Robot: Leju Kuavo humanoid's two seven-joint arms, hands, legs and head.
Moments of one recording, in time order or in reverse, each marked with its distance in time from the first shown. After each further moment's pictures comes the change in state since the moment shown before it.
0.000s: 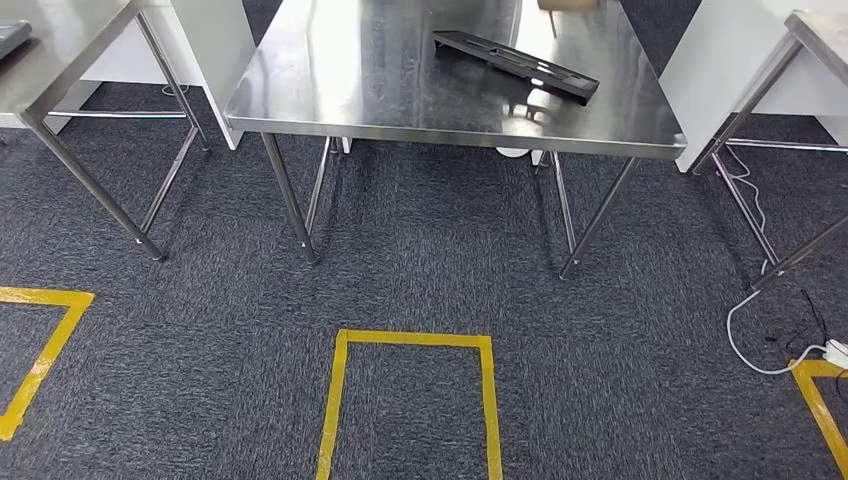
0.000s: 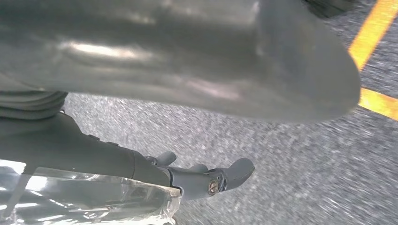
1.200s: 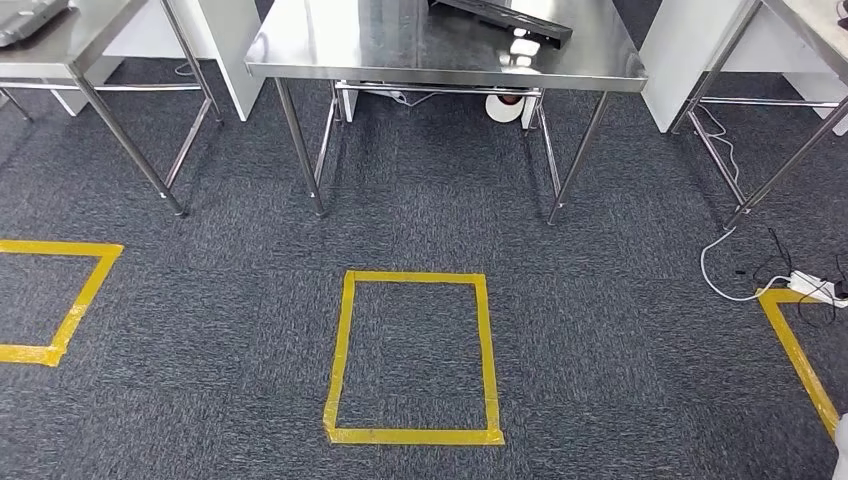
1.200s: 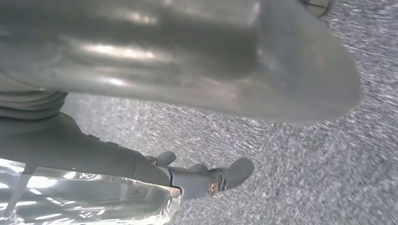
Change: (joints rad) left arm -0.015 -0.004 -0.030 -0.007 -0.033 -0.001 0.018; right arm -0.009 -0.007 -0.005 0.002 -0.019 0.017 0.005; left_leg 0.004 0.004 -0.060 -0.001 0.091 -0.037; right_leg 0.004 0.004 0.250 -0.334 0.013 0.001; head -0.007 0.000
